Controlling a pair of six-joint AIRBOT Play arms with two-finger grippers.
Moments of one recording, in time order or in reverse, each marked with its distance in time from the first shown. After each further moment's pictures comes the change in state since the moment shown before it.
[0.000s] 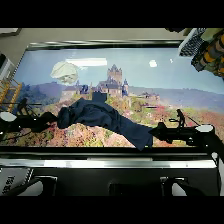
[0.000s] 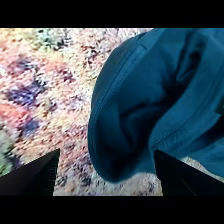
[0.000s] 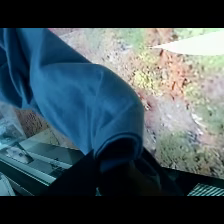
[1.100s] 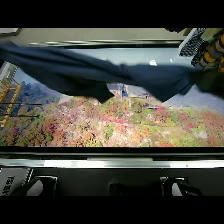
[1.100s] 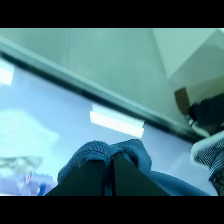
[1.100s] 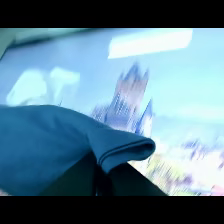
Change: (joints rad) left arm 0.108 0.283 0.813 -0.192 -0.045 -0.050; right arm 0.001 0.351 0.793 -0.170 -0.021 0.085
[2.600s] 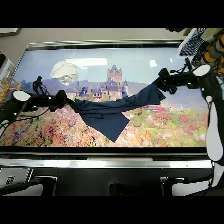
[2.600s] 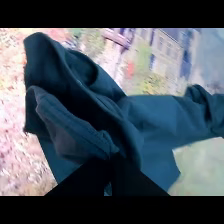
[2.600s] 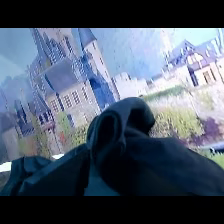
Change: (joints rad) left arm -0.348 -0.471 -0.491 -0.036 0.095 0.005; right arm 0.179 -0.912 0.246 -0.066 -0.075 0.468
